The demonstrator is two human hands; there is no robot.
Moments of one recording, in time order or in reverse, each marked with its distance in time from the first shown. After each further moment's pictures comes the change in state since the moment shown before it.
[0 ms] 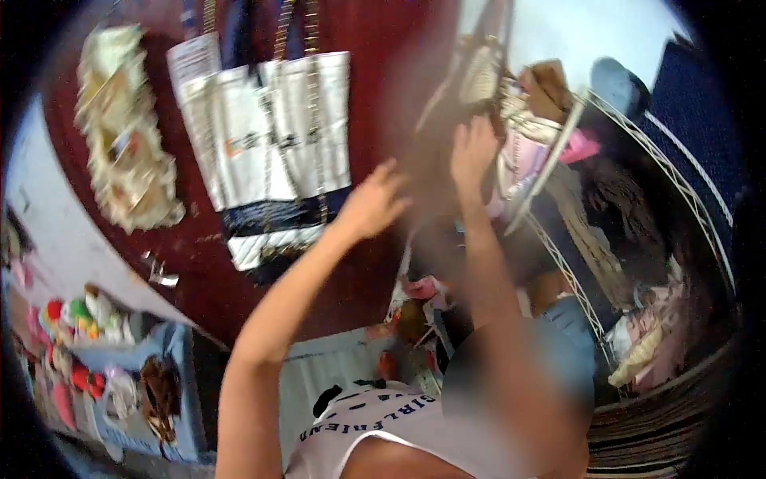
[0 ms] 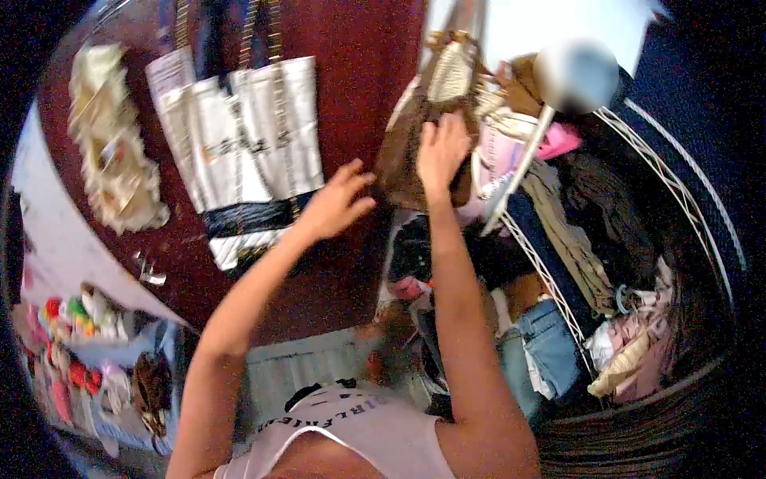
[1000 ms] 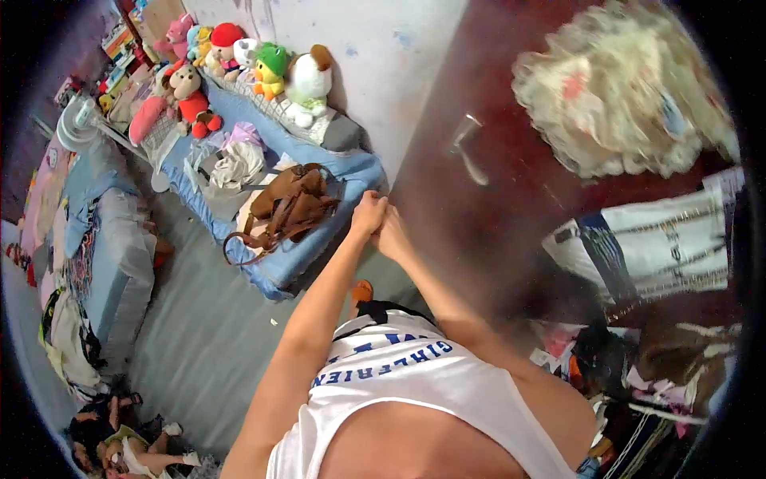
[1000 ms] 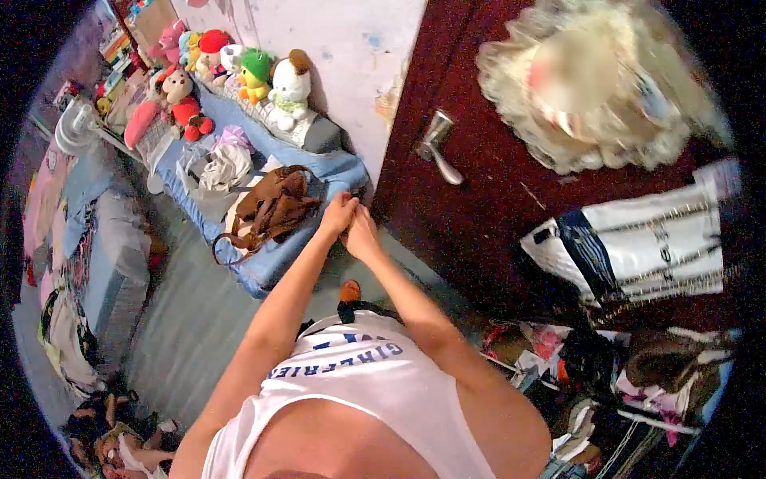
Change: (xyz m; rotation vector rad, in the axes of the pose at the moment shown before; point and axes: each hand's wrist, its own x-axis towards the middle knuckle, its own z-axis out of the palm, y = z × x) left_hand -0.590 -0.224 -0.189 -0.183 0.644 -1.678; right_hand -0.522 -0.608 0.045 0.955 -1.476 -0.580
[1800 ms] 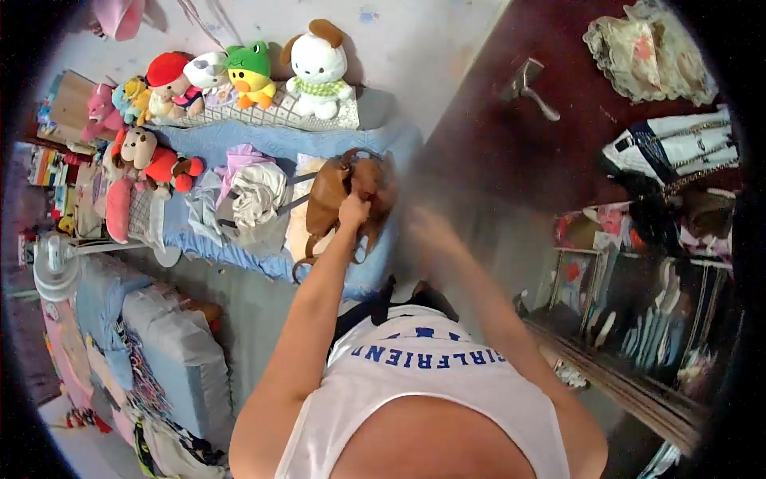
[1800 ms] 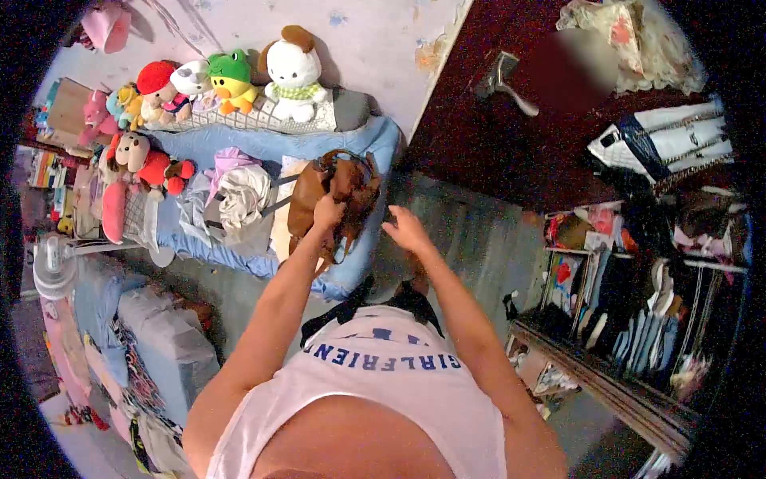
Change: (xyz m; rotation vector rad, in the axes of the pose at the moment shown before) left_hand 0.133 -0.183 -0.178 0.601 -0.414 0.048; right_hand 0.011 -0.075 0.161 0.227 -0.025 0.592
